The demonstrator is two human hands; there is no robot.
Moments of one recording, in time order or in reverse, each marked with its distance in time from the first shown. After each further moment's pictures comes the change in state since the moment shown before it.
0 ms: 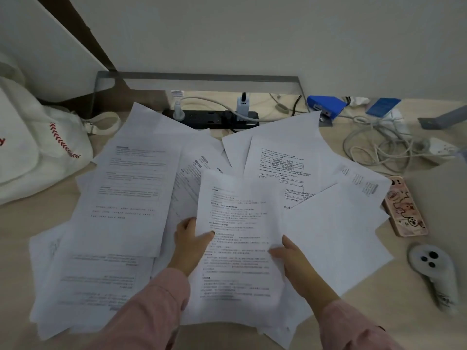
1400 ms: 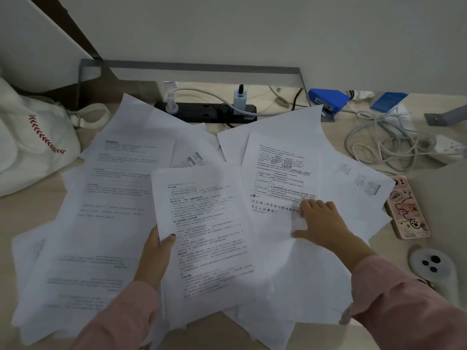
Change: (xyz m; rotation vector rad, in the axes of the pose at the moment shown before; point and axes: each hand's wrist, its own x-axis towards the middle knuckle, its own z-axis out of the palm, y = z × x) left_hand -0.010 -0.008 -0.023 -0.323 0.141 -0.057; right_hand 0.050 -0.069 -0.070 -1.826 0.211 -0.403
